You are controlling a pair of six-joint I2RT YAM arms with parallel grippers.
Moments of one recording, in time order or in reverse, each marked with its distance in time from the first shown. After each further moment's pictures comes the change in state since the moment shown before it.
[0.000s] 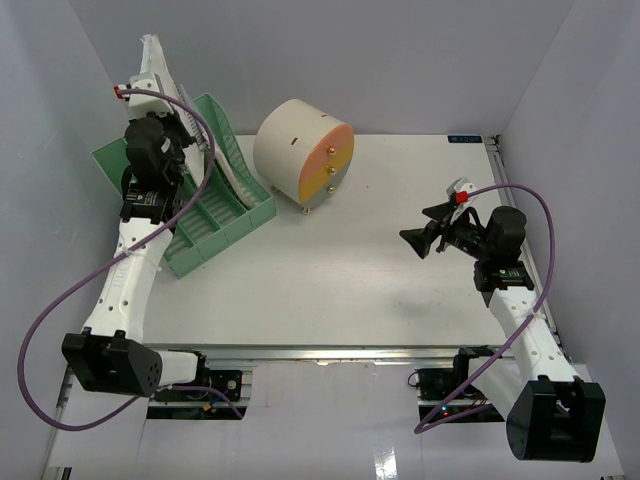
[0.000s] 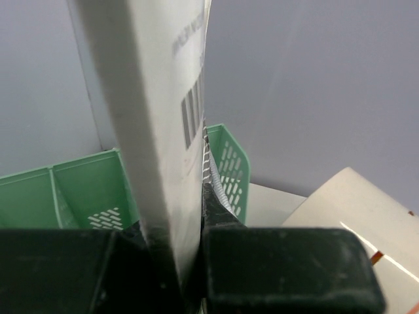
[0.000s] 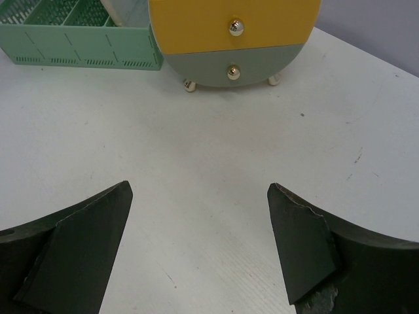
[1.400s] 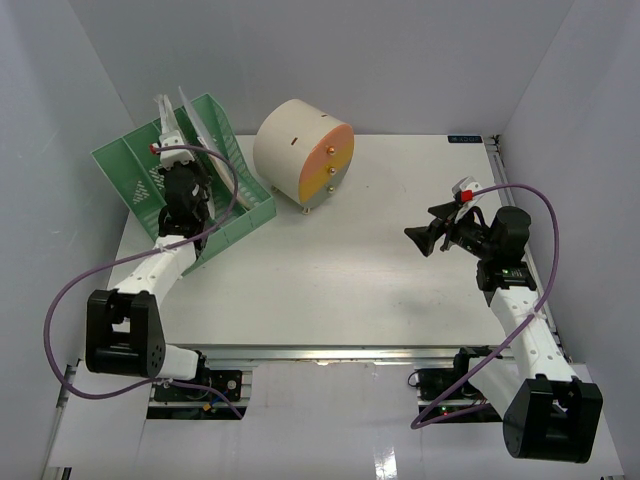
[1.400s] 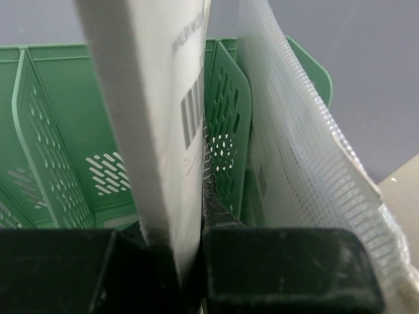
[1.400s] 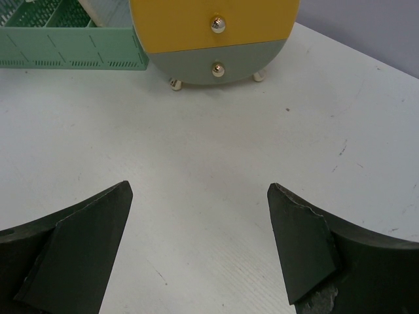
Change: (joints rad) left arm 0.000 0.101 -0.507 0.610 -0.116 -0.014; right arm -0.039 0.003 0.000 0.000 0.004 -0.004
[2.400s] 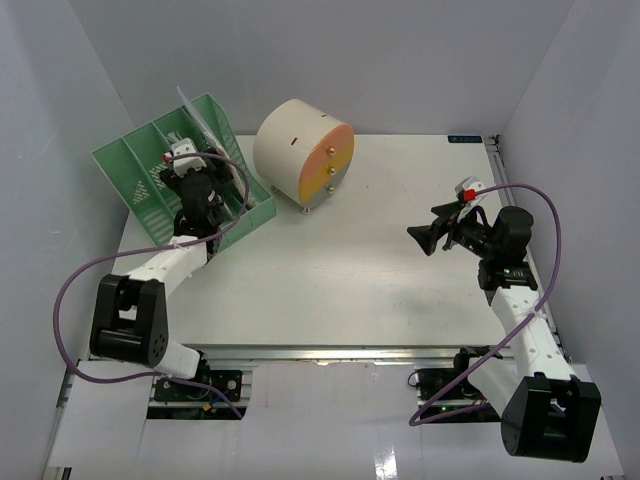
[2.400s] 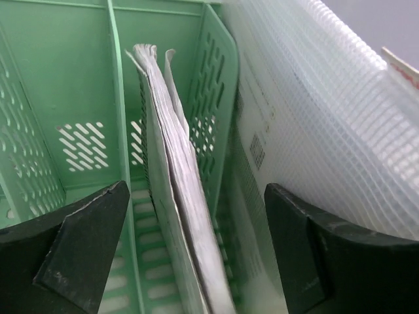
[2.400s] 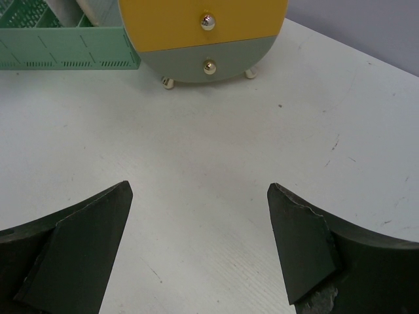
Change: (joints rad) left arm -0.080 0.074 -0.019 0.062 -0.102 -0.082; right arm -0.023 0.005 0.000 0.000 0.000 -0.001
